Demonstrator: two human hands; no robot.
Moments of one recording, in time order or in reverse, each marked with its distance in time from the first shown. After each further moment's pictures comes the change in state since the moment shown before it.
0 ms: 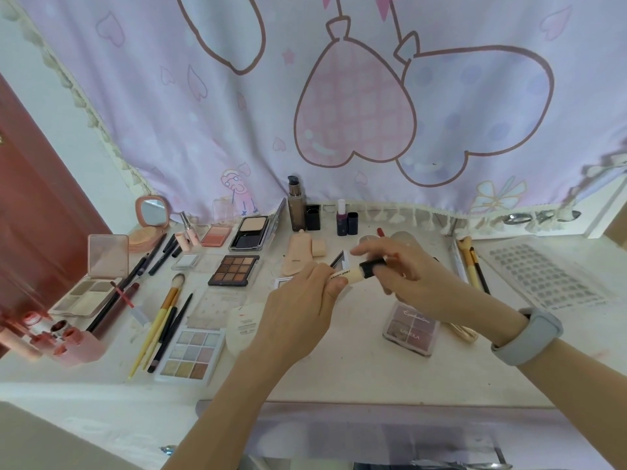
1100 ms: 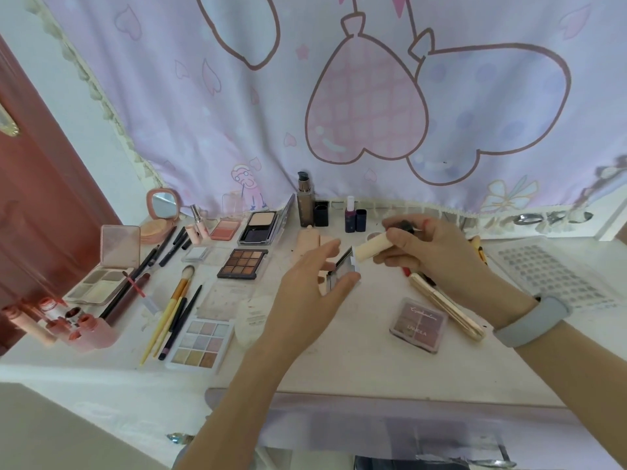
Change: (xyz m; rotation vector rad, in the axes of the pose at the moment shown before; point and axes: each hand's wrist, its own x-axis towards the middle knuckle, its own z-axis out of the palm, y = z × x) left_hand 0.001 0.001 -0.001 -0.460 0.147 -0.127; right_hand 0.010 -0.011 -0.007 0.544 0.262 0.235
